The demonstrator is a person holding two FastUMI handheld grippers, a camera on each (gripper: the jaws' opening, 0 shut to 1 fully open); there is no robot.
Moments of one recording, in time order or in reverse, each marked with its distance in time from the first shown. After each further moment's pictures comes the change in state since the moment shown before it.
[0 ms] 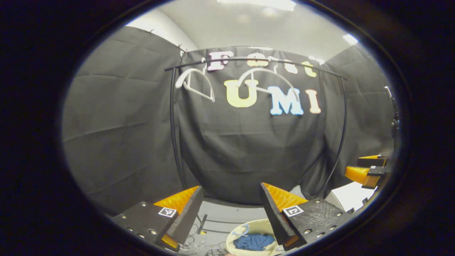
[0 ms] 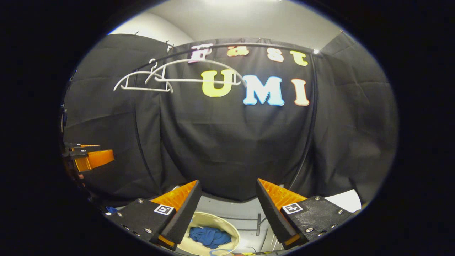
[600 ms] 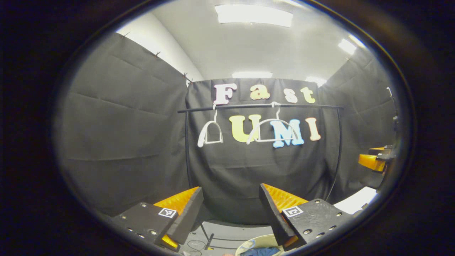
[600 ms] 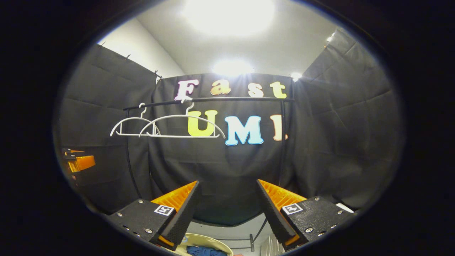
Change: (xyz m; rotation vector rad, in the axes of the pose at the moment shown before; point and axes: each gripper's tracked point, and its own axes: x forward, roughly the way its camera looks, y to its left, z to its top) left arm -0.087 0.042 0.102 0.021 -0.229 0.037; right arm -0.073 -0.040 0.098 0.035 -0.267 -0.111
